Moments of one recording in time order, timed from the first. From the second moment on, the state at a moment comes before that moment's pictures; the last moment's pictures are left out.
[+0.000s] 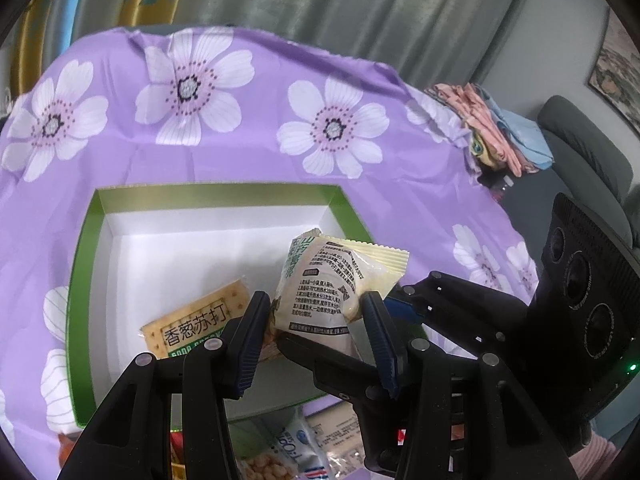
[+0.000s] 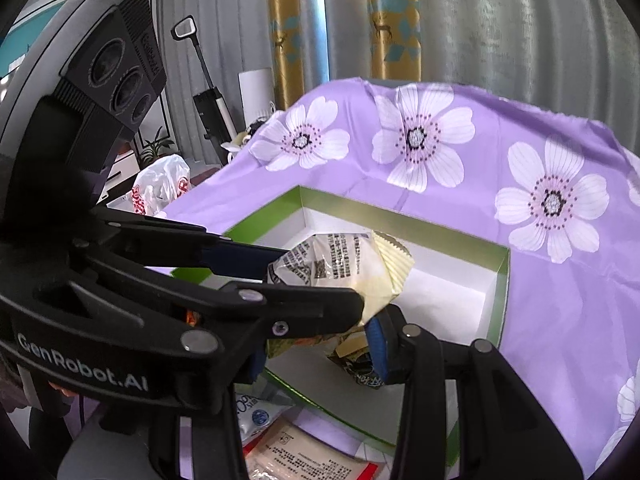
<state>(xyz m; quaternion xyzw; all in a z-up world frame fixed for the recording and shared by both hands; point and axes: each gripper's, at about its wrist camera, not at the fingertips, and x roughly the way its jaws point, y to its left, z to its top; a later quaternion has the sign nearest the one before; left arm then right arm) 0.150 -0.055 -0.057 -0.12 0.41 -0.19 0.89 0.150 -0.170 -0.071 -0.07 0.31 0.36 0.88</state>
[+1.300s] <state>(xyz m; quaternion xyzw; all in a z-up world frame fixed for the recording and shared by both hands) 0.116 -0.046 -0.028 -0.07 0.36 -0.09 0.93 0.129 -0.171 -0.055 -0.08 0.31 0.33 0.89</state>
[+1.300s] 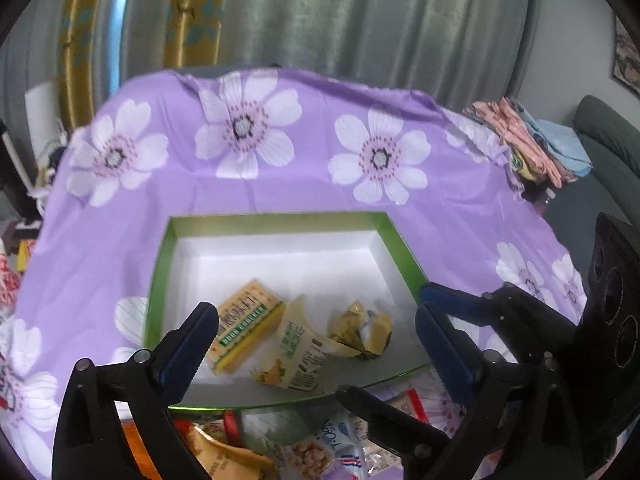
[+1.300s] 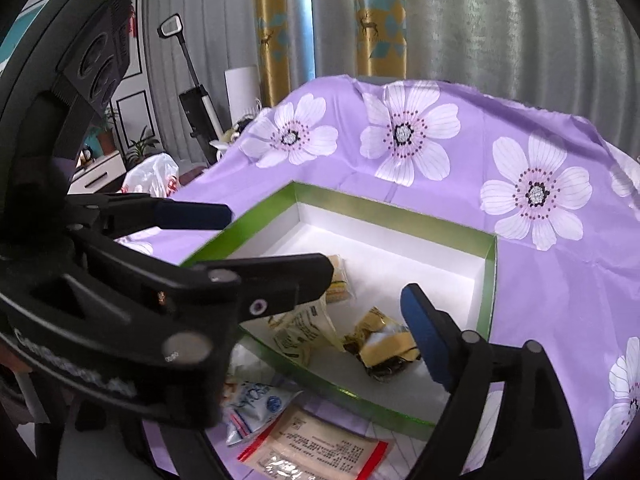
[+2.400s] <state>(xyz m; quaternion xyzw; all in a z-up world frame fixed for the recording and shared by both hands) 0.007 -0.067 0.030 -0.01 0.27 -0.04 0.96 0.027 -0.204 0.003 -0.04 0.26 0.33 0.91</state>
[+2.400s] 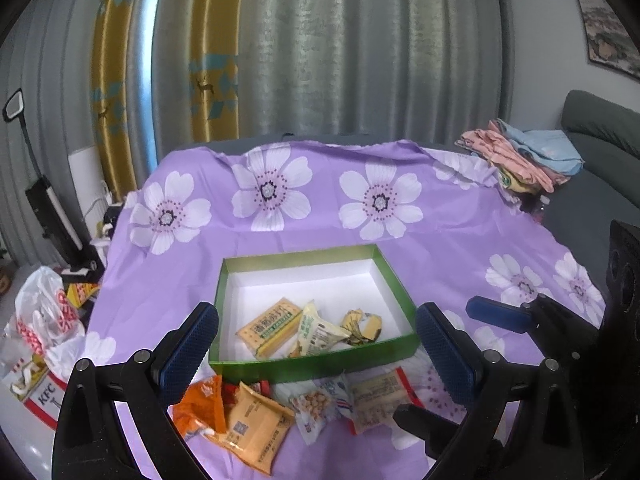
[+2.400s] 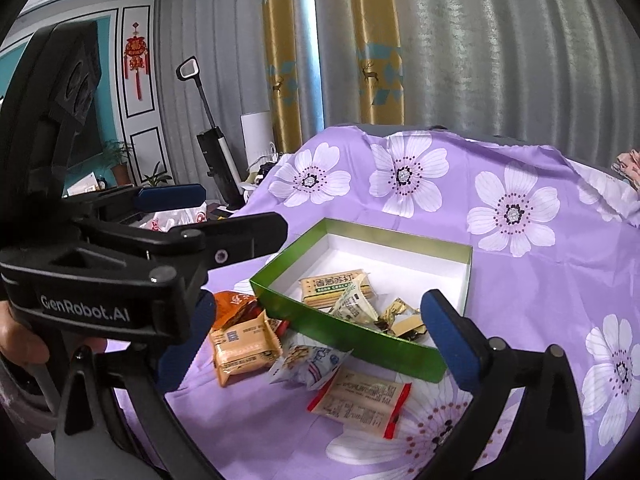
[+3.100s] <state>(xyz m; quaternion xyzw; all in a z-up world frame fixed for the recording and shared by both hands) -0.016 -0.042 -0.057 -0.10 0.41 -0.06 0.91 0.006 -0.244 -0.062 -0.01 0.37 0.28 0.88</state>
